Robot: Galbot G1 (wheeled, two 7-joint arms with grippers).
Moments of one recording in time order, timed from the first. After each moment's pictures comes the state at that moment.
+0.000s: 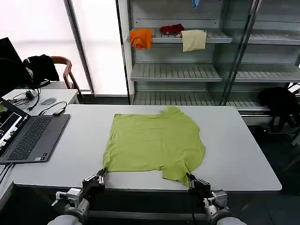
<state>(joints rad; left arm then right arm) 1.47 -1.37 -0.58 -2.08 -0.12 0.47 0.12 -1.47 1.45 0.50 2.15 0.12 -0.53 -0.13</state>
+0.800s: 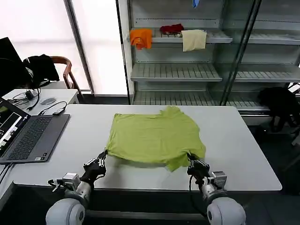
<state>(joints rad) 1.29 -1.41 -0.59 -2.02 -0.28 0.48 0.10 -1.21 1.54 0.49 2.03 0.12 -0.57 -0.09</state>
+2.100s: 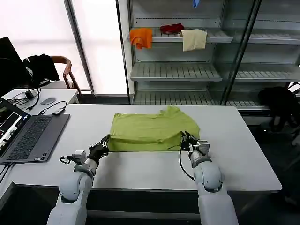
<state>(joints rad) 1.02 -1.40 -0.57 -1.72 -0.27 0.44 0.11 -0.89 1.58 0.48 1.68 0.01 -0.52 -0.07</state>
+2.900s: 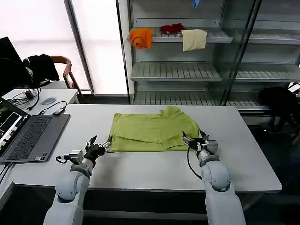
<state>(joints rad) 1.06 -1.38 -0.57 -1.75 -0.25 0.47 0.11 -1.01 1.51 0.55 1.78 0.03 -0.55 -0.09</state>
